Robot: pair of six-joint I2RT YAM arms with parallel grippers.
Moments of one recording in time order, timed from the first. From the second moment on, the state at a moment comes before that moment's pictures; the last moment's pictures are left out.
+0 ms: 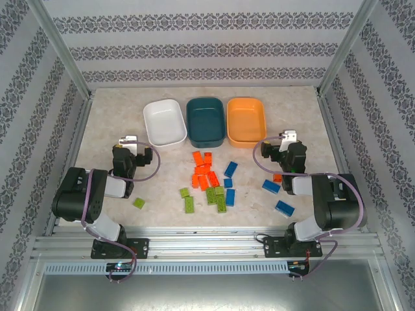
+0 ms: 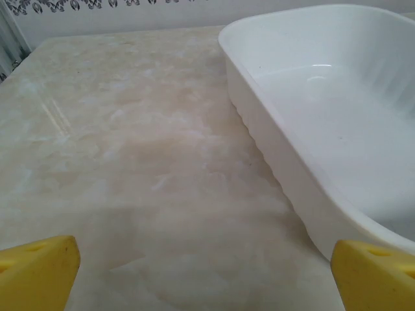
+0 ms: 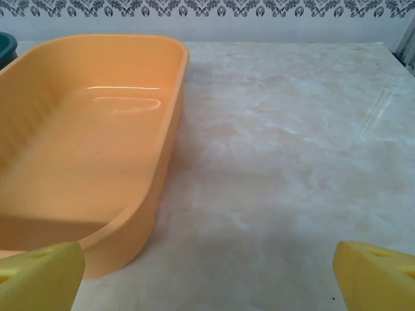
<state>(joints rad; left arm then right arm) -0.03 1.60 0.35 0.89 -0.11 0.02 0.00 1.50 0.38 0.78 -0.04 0.02</state>
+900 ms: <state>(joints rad) -0.03 1.60 0.35 0.89 -0.23 -0.01 0.00 1.50 0.38 0.78 -0.04 0.02</state>
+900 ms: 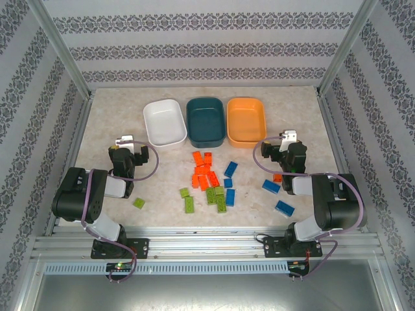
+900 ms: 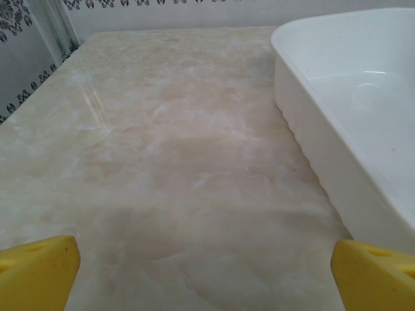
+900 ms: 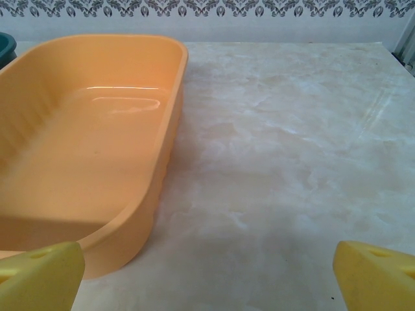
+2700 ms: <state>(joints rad) -0.13 1.07 0.84 -0.25 0.02 -0.35 -0.02 1.12 0.86 -0.54 -0.10 0.46</state>
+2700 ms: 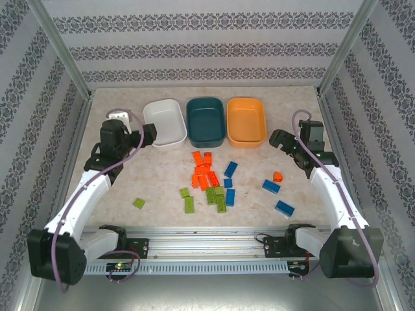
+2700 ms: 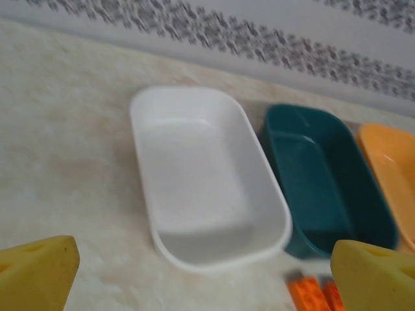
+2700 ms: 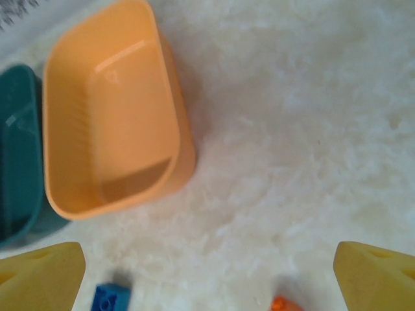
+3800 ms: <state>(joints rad) -0.14 1.18 0.84 -0.54 0.37 -0.40 0.01 1.51 0.84 -0.72 -0.06 0.42</state>
